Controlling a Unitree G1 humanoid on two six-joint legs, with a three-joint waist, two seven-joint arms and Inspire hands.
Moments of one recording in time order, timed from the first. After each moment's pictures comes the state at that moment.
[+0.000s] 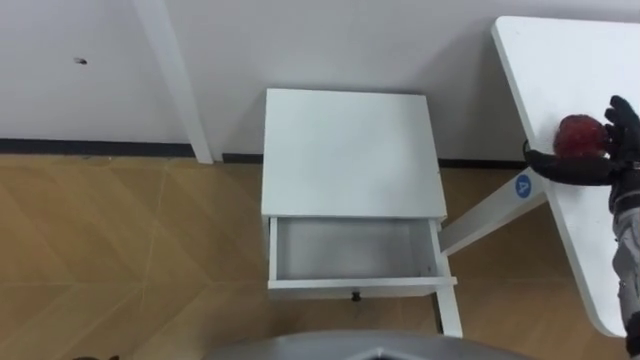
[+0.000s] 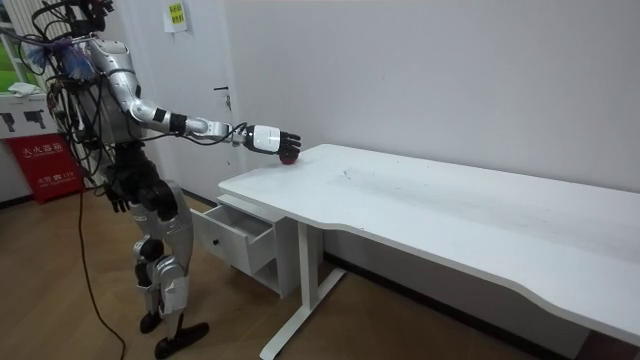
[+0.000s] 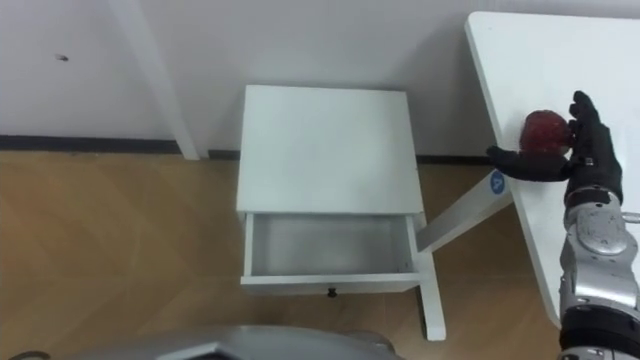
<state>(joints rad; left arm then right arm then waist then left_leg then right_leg) 0.27 0.26 0.23 1.12 0.19 0.01 0.11 0.04 -0.46 -0.30 0.51 0.07 -0.06 0.01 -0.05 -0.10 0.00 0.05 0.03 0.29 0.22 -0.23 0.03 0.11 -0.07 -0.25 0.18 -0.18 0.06</state>
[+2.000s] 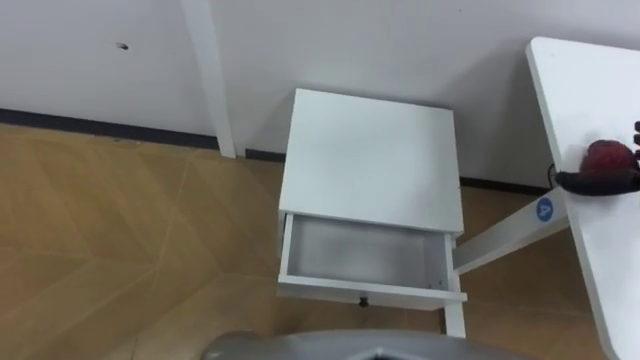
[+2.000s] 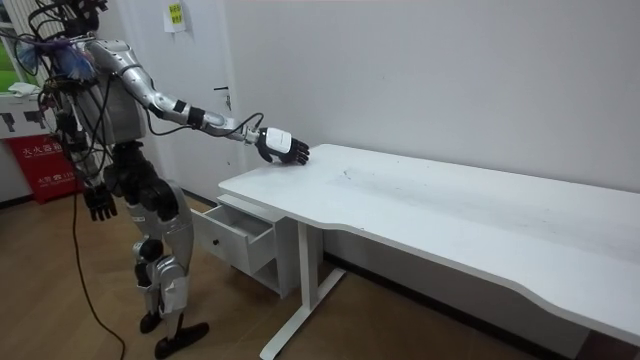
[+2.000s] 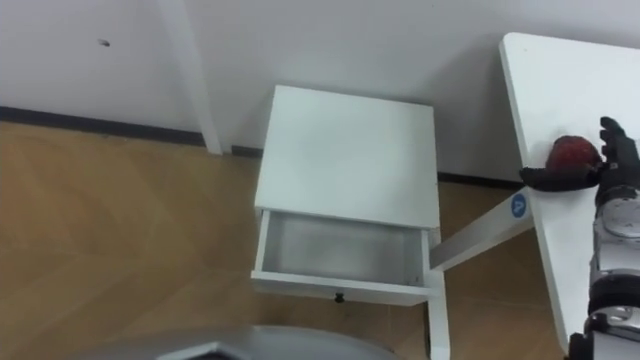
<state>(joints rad) 0.29 0.31 0.25 1.17 0.25 0.02 0.03 -0.13 -0.58 -0.26 0.88 -0.09 -0.02 -0.01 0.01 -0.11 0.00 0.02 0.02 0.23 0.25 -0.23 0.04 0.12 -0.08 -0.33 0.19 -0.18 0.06</state>
